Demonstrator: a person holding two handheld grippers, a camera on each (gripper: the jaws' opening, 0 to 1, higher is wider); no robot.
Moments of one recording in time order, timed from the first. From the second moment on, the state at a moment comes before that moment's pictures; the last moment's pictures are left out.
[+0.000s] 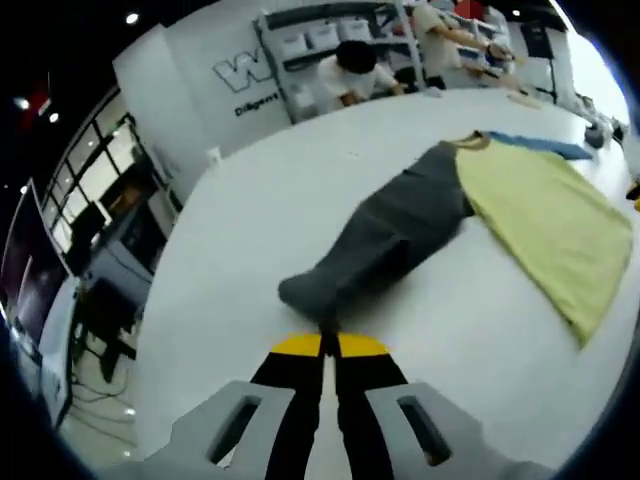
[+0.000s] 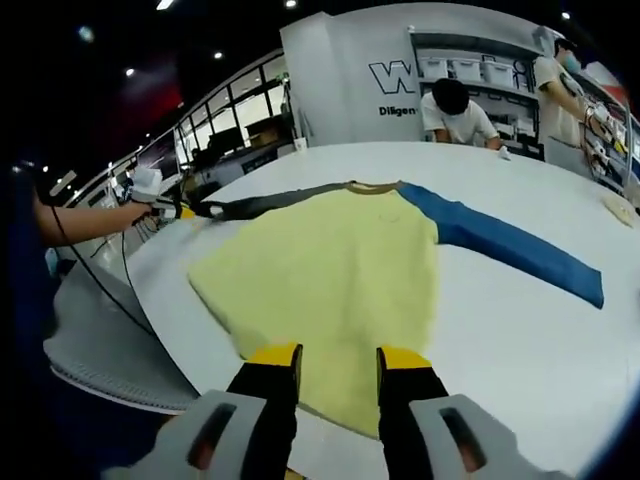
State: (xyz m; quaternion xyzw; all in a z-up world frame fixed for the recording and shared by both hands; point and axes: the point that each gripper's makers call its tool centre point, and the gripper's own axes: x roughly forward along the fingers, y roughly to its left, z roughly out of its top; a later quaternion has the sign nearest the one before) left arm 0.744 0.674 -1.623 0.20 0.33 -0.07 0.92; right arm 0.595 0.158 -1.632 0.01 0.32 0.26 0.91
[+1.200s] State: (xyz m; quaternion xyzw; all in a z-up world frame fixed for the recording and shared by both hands) left arm 0.680 0.661 -1.663 0.36 0.34 -0.23 0.84; right arm 0.580 0.187 -1.637 -0.05 0.33 0.37 0.87
